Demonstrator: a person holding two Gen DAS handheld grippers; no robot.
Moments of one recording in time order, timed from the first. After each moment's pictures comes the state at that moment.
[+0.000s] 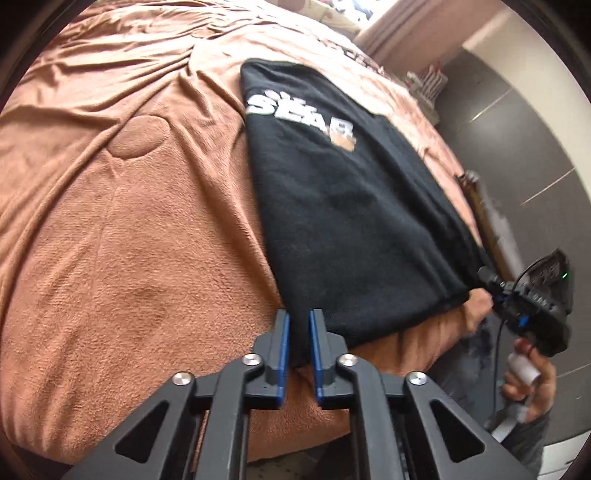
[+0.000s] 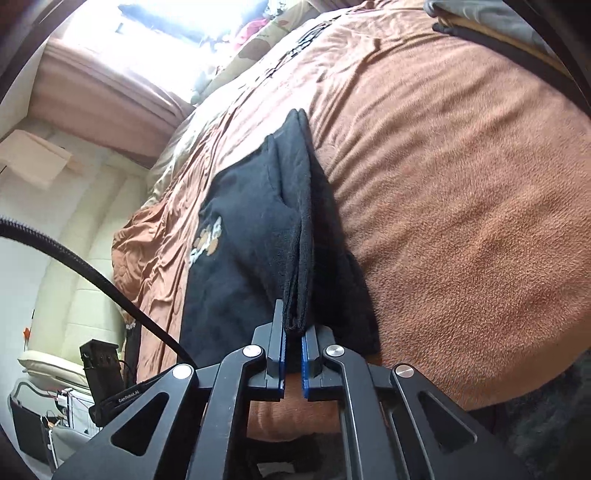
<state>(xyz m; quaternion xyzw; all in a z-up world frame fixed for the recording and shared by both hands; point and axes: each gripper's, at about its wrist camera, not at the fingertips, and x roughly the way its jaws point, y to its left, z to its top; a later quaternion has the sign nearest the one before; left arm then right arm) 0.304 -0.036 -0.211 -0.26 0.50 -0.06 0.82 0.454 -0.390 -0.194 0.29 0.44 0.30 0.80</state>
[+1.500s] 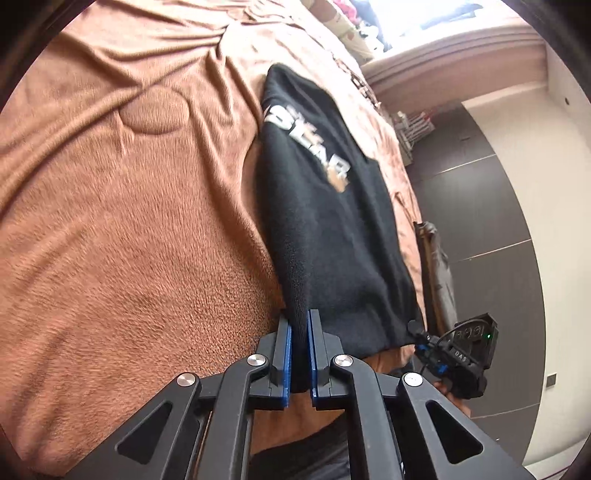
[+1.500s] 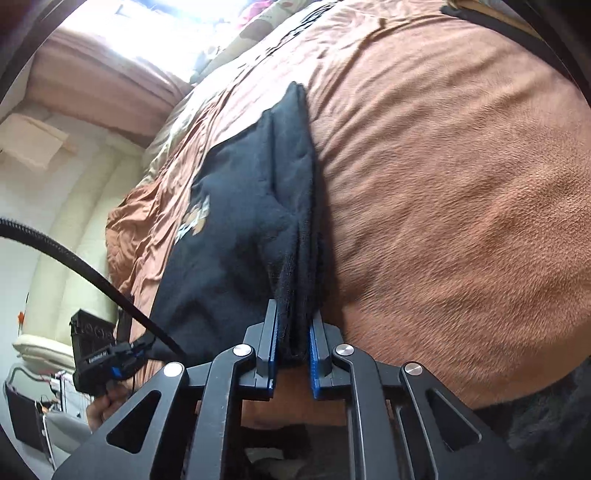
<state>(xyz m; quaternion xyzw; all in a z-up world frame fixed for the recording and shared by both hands) 0.300 0.011 -0.214 -0.42 0.46 -0.12 0.77 0.471 -0.384 -0.205 0.26 0.46 0.31 0.79</state>
